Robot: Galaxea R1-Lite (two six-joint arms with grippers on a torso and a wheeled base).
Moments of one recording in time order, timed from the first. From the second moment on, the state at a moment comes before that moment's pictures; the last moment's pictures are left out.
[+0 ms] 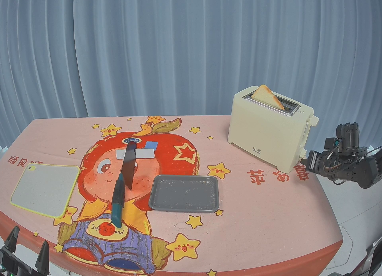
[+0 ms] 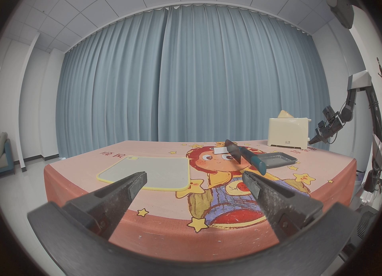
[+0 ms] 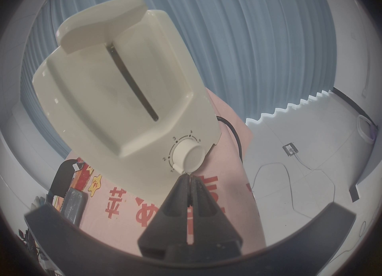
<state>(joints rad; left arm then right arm) 0.00 0.03 -0.02 0.00 0.01 0.00 0.11 1.81 -0.65 -0.52 0.10 0.38</state>
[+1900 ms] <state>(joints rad) 0.00 0.03 -0.02 0.00 0.01 0.00 0.13 1.56 -0.66 -0.63 0.09 0.42</state>
